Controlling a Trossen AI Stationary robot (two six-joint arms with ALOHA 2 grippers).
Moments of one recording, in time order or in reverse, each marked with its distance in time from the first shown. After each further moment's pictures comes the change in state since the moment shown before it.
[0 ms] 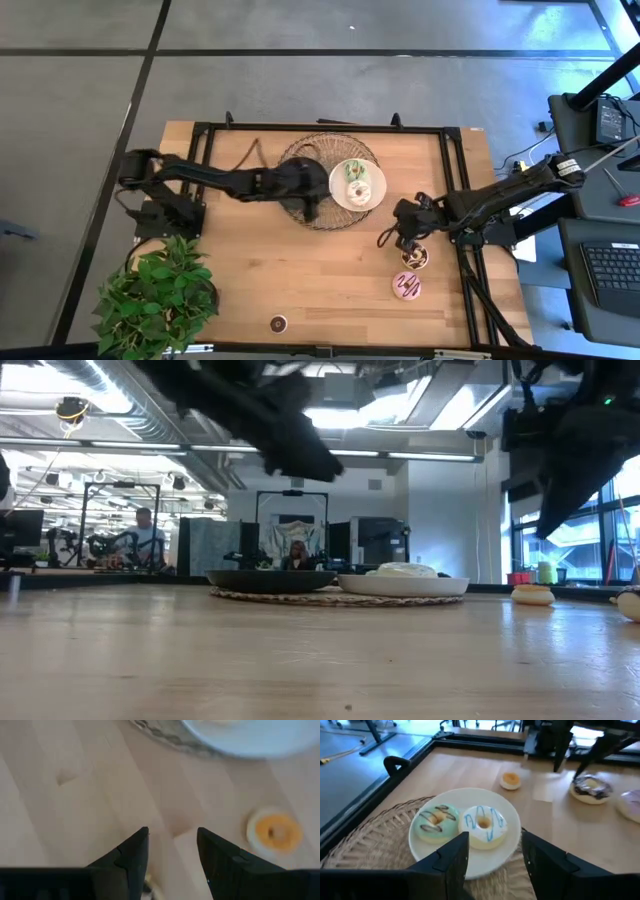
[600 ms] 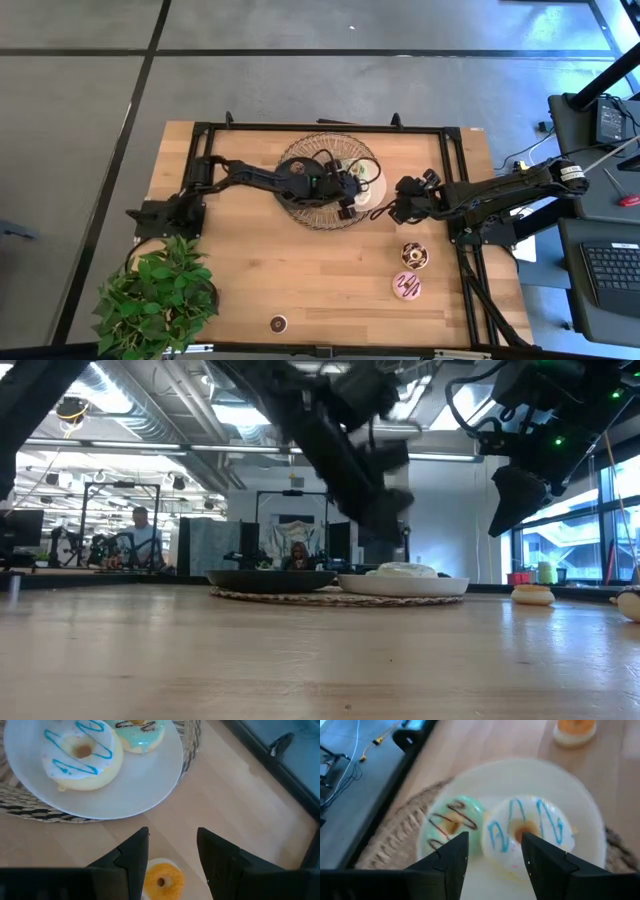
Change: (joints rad) left arm -0.006 0.547 0.602 -0.362 -0.266 0.135; right arm -0.191 0.000 -0.065 0.061 0.399 -0.078
